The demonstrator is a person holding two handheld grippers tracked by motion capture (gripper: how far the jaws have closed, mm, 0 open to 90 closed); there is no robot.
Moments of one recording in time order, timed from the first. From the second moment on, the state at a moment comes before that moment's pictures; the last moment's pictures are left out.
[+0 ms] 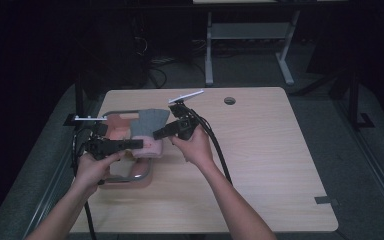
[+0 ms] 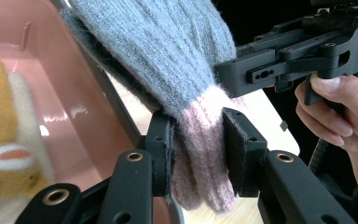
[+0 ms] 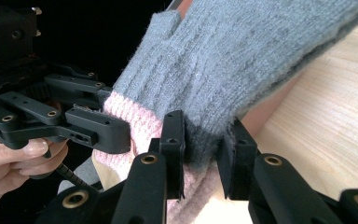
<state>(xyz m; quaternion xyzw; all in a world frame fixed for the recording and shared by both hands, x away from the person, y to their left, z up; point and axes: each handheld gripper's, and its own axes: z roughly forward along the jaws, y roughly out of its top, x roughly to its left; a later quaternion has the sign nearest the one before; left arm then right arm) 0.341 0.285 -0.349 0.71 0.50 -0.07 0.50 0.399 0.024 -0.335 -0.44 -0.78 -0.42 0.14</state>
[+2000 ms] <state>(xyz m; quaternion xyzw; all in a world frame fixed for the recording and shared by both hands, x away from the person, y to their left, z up) 0.350 0.361 -0.391 0.69 0.59 -0.04 0.42 0.417 0.069 -0.356 -0.43 -0.79 -0.41 0.15</state>
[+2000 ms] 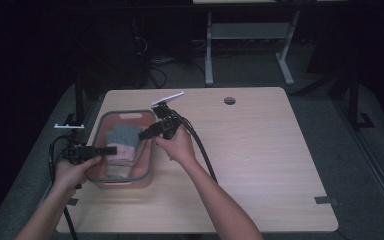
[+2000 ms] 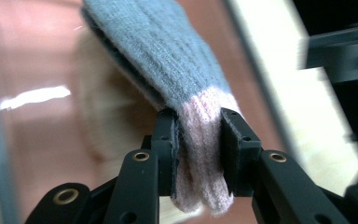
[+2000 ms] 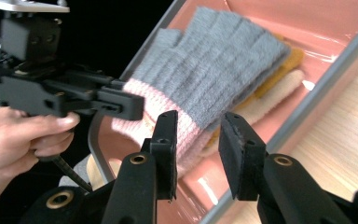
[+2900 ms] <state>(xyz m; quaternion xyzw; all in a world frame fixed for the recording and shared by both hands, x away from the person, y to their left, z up) 0.353 0.351 -0.355 0.73 0.58 0.05 0.35 0.410 0.032 -0.351 -0.44 -0.79 -0.41 0.13</state>
